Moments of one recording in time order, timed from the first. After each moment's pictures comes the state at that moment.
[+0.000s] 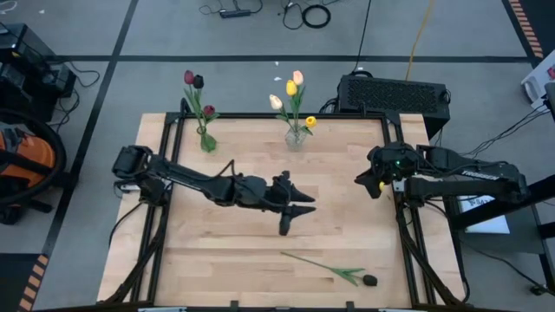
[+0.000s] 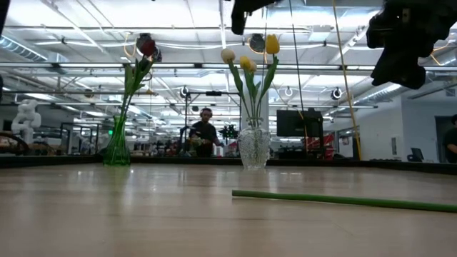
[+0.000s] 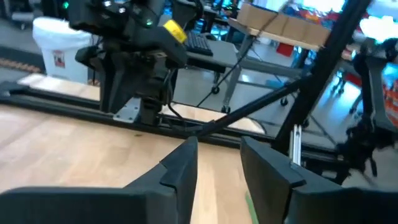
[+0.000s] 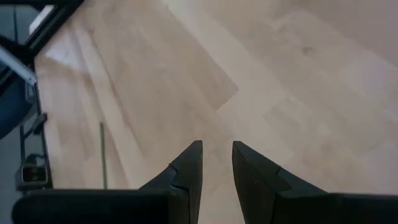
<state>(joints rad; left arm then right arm) -0.19 1.73 1.17 0.44 -0.10 -0.25 -0.19 0.61 0.65 -0.80 -0.10 0.60</state>
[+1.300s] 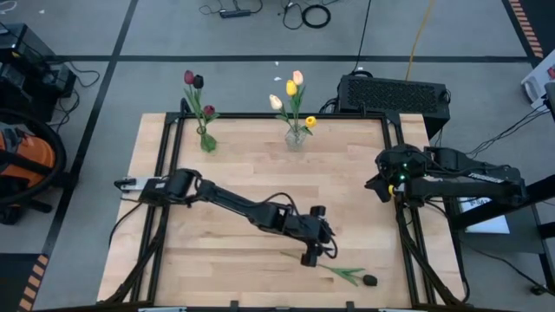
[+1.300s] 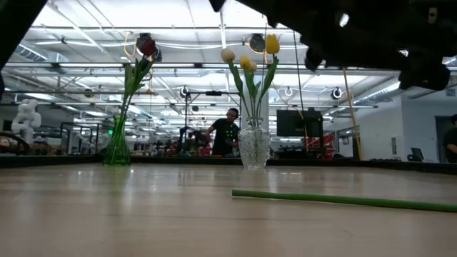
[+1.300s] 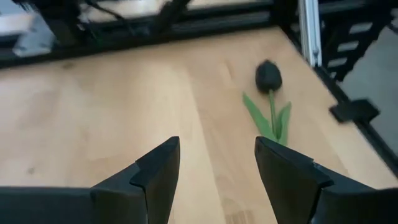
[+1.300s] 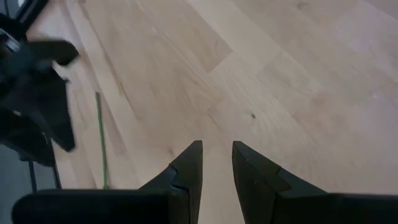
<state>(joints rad) -0.28 2.24 1.75 -0.06 -0.03 0.01 -0.19 0.52 0.65 -0.98 -0.16 0.61</state>
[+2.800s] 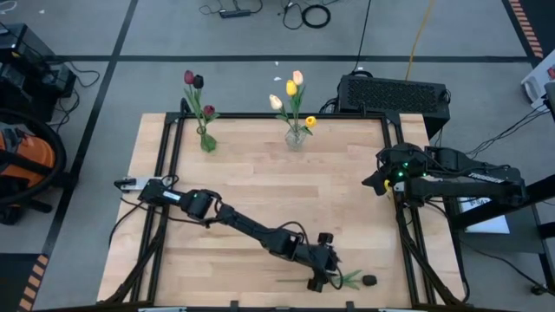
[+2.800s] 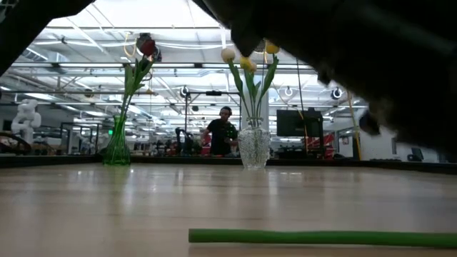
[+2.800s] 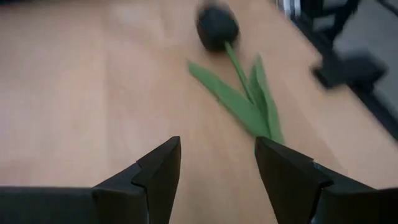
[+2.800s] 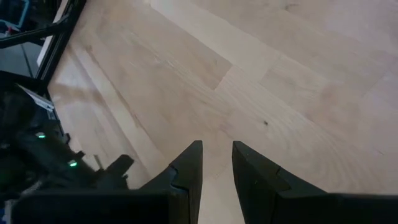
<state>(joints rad) -0.38 2.56 2.02 -0.05 -0.06 -0.02 -0.19 0.52 0.65 -0.93 -0.13 0.85</state>
